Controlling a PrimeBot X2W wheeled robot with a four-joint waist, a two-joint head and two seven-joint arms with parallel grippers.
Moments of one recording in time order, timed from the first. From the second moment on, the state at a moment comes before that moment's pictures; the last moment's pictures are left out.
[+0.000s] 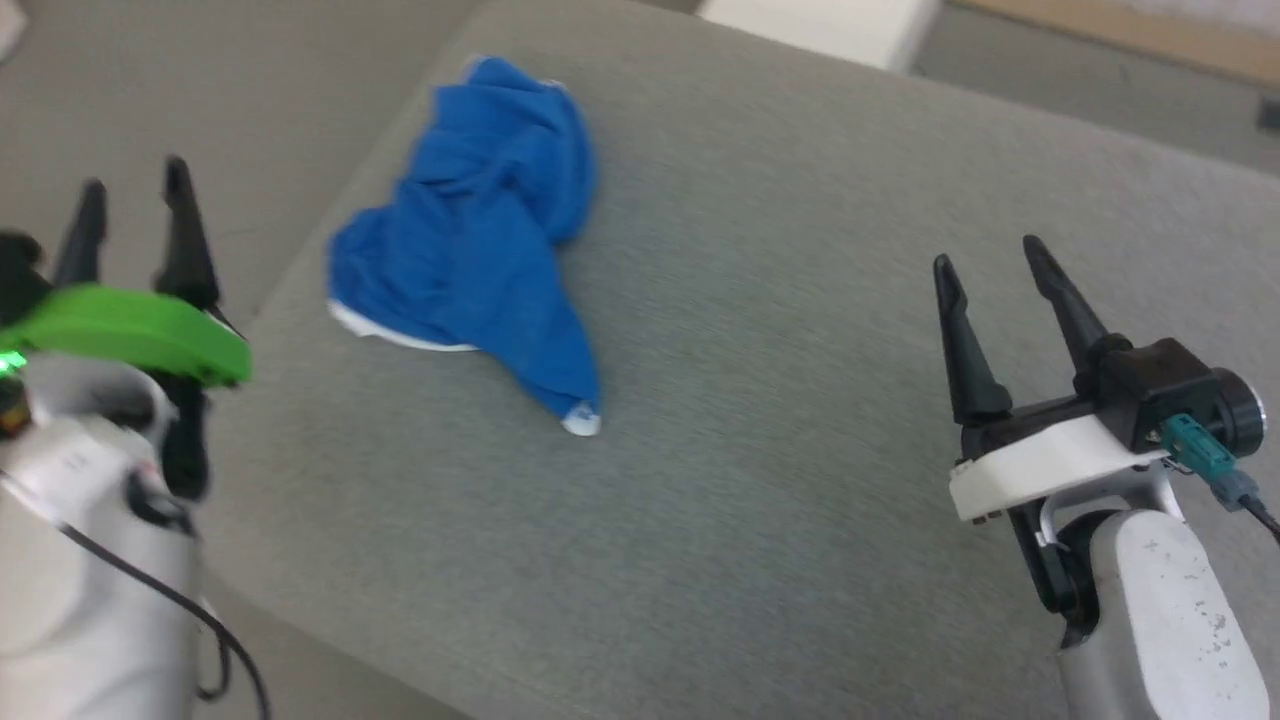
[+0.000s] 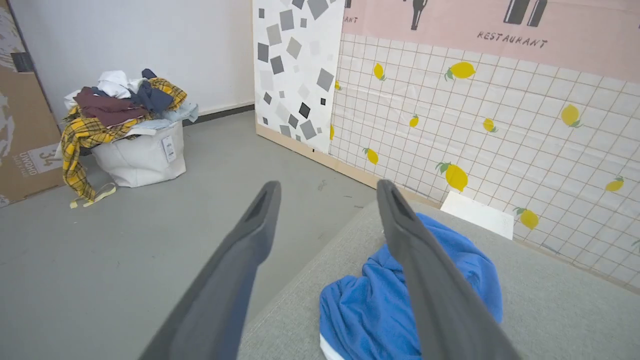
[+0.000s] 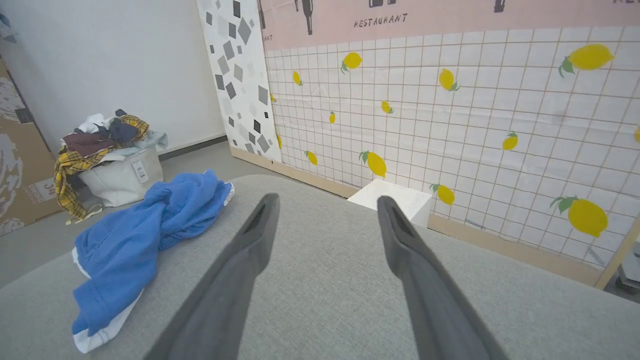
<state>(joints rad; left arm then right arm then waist) -0.50 0.30 0.05 0.26 -0.47 0.04 -0.06 -0.28 -0.05 0.03 0.08 0.03 0.13 -0.13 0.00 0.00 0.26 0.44</state>
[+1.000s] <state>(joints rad) -0.62 0.40 0.08 0.48 -0.63 0.08 0.25 -0.28 -0.05 -0.02 0.16 0.08 0.13 -0.22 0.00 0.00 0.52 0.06</state>
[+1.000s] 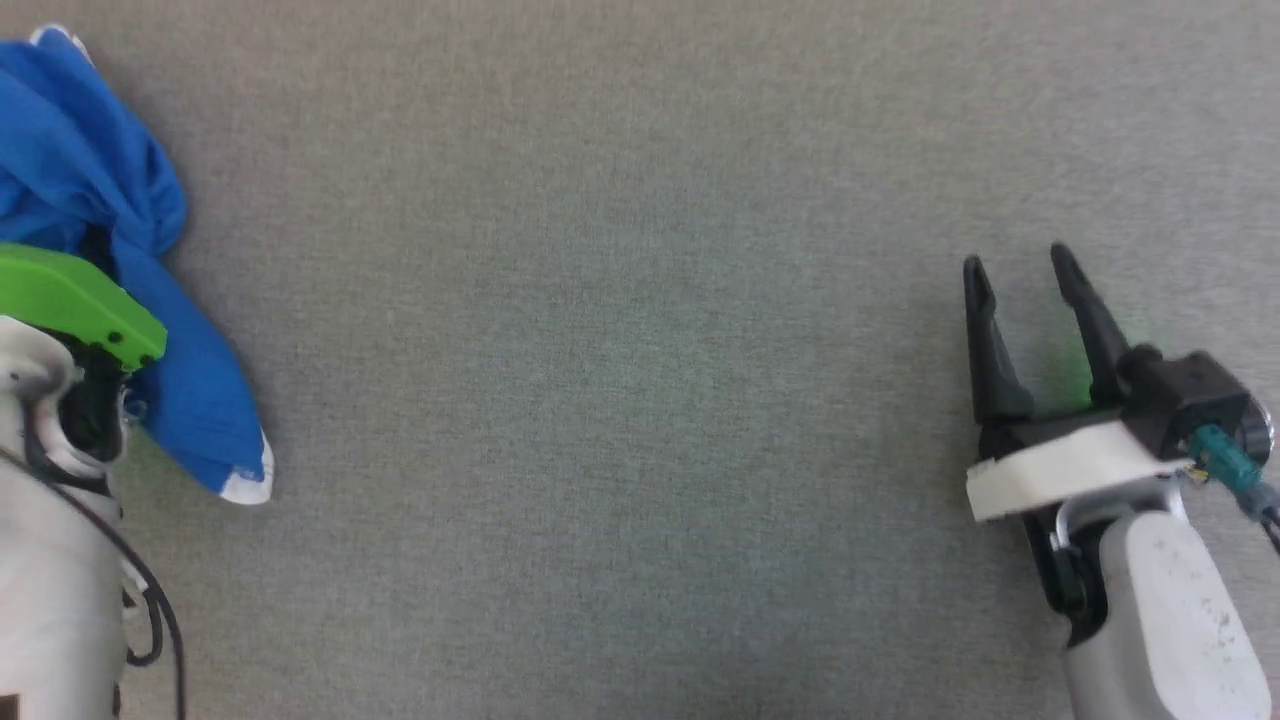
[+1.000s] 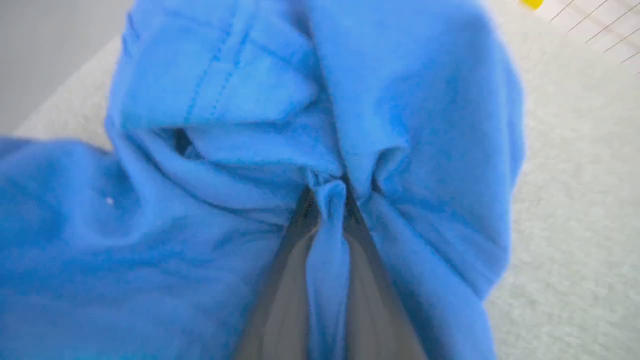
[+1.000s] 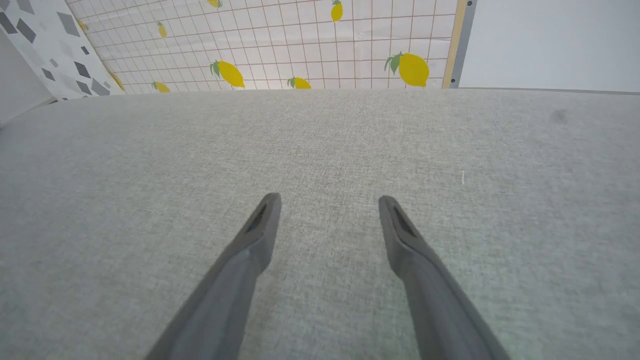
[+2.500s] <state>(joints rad) -0.55 0.07 -0.81 0.56 -0.68 -0.12 0.45 -0.11 -0.05 -0.04 0.21 0.16 0.13 -0.21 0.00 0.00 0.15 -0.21</state>
